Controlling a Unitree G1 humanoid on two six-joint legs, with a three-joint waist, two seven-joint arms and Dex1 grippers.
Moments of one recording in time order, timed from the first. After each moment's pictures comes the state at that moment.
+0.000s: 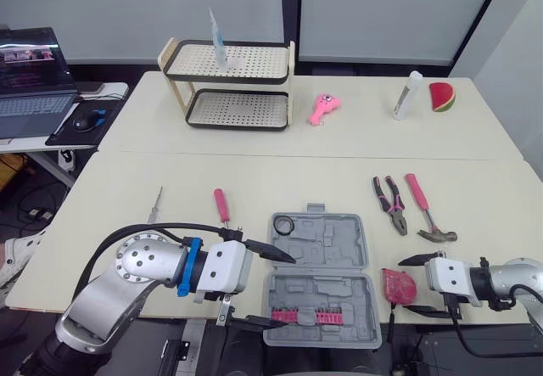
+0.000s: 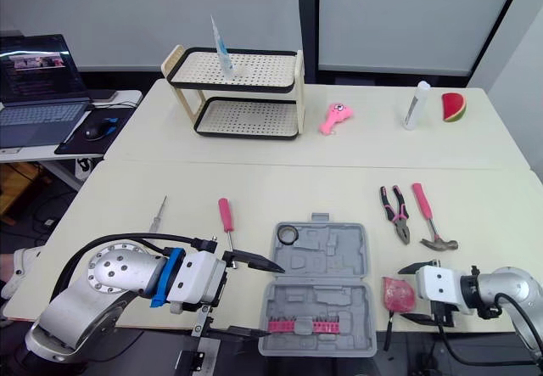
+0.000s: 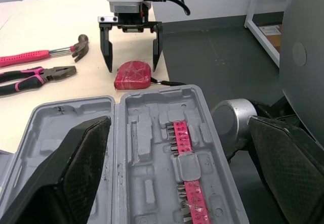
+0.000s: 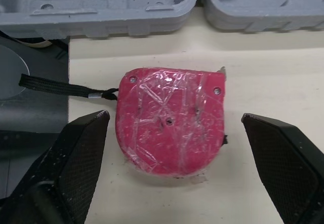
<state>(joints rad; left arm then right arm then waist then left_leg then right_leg) -0.09 0.82 -0.17 -0.59 -0.44 0.26 -1.23 0.08 -0.97 0.11 0.12 0.09 -0.28 1.16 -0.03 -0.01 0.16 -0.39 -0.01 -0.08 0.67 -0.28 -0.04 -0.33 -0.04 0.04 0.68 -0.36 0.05</state>
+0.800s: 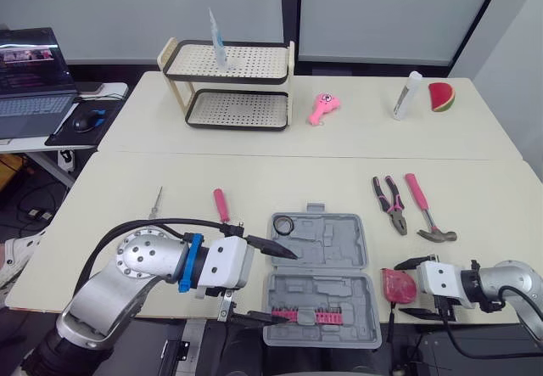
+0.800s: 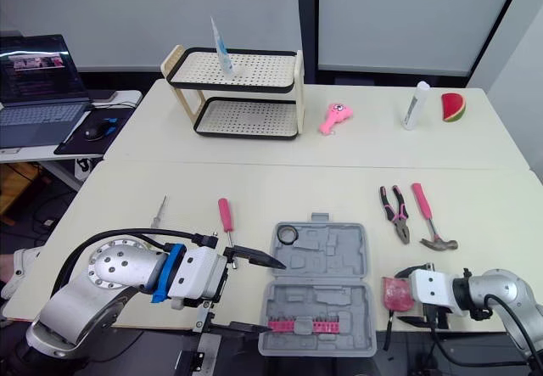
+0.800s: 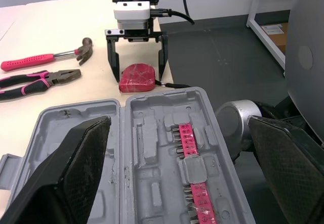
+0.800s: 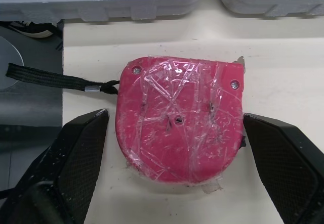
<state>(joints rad) -0.12 0.82 -0.18 -0.59 -0.44 0.28 -1.22 0.05 -0.94 0.14 0.13 0.01 -0.27 1.12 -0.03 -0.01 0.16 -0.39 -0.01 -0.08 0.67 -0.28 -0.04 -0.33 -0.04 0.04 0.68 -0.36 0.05</state>
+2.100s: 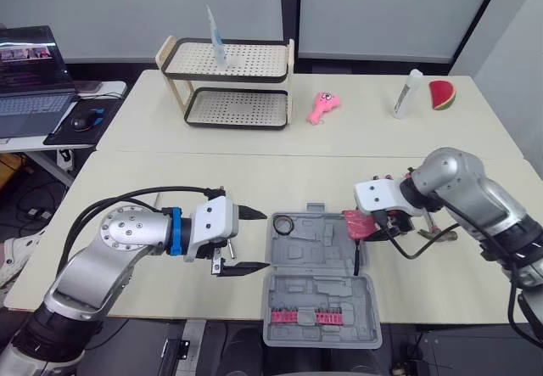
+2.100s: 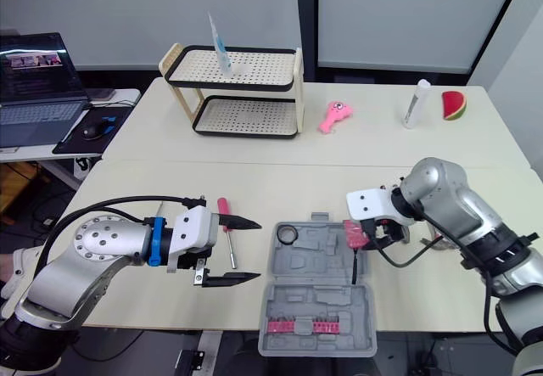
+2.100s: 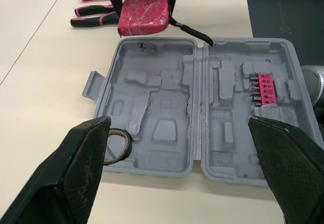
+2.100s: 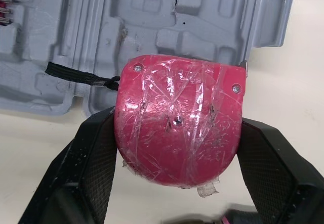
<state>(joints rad) -0.21 0.87 -0.12 -0.44 -0.36 0.36 -1.13 -0.77 -0.81 0.56 0.00 -0.18 0.40 1.47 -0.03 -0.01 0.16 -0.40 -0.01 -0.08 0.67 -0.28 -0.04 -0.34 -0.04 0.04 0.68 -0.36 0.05</state>
